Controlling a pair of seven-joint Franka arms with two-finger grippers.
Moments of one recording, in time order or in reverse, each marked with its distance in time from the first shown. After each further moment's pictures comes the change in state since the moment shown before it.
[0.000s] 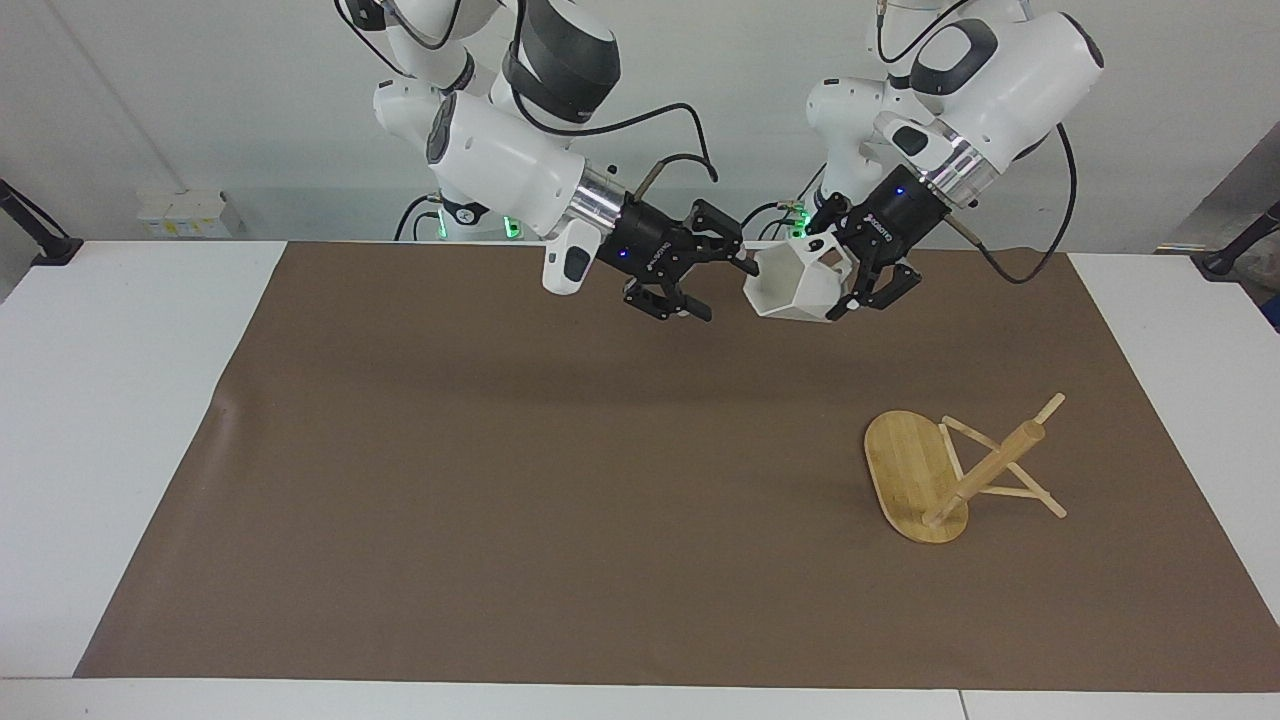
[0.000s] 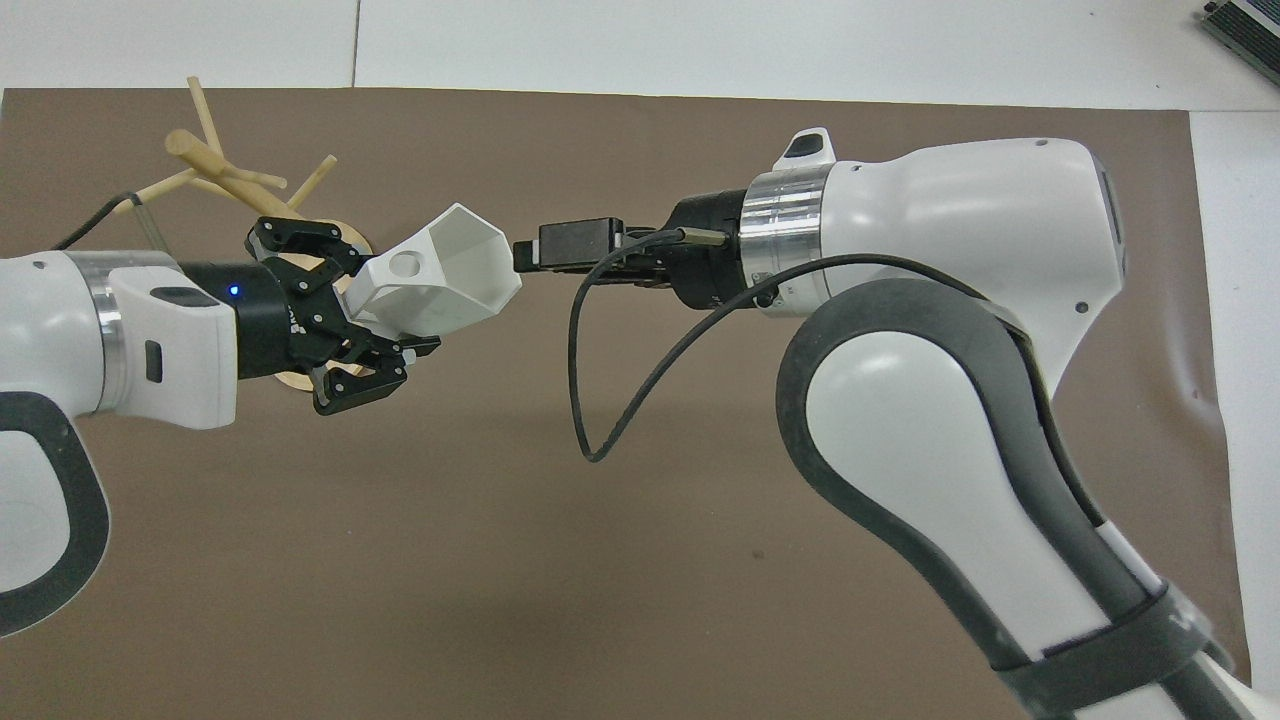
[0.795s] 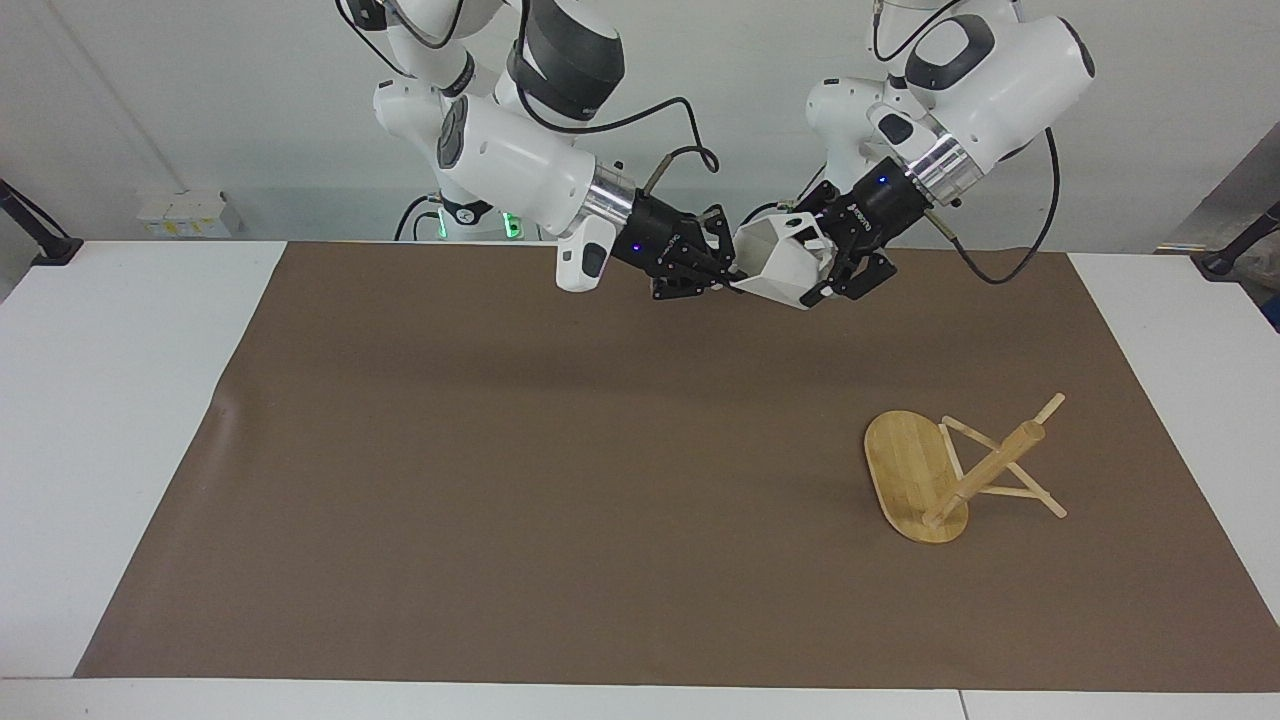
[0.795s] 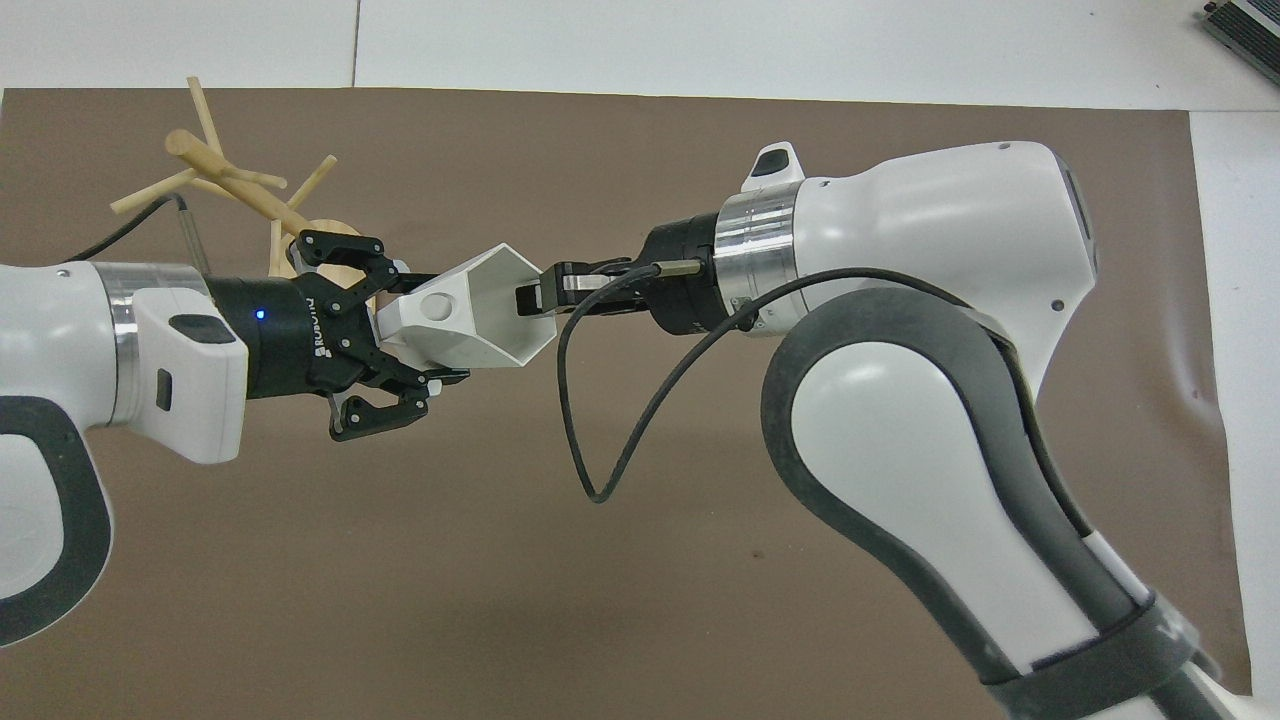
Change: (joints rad) left arm -0.004 -0.005 -0.013 0.012 -0.143 -0.094 0.212; right arm 0.018 0.001 0.025 0.000 0.068 -0.071 -0.060
